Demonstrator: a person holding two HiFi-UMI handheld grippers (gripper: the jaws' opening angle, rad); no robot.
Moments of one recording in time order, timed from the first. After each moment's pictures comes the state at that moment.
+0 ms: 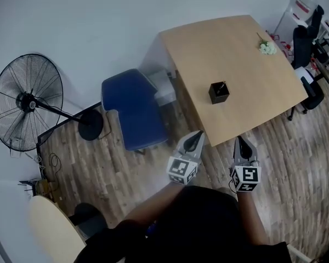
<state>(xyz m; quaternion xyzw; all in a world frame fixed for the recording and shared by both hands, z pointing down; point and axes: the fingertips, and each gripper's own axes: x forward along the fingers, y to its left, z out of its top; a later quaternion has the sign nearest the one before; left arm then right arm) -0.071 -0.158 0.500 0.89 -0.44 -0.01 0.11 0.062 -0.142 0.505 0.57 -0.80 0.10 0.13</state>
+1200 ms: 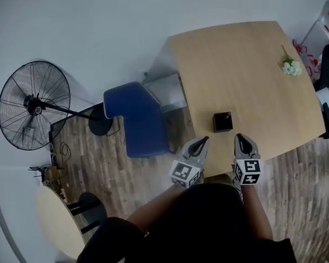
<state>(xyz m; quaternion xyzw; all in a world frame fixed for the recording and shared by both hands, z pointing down) 0.008 -0.381 0.555 0.87 -0.48 0.03 0.13 0.118 -0.413 0.591 0.47 -0.85 0.17 0.17</state>
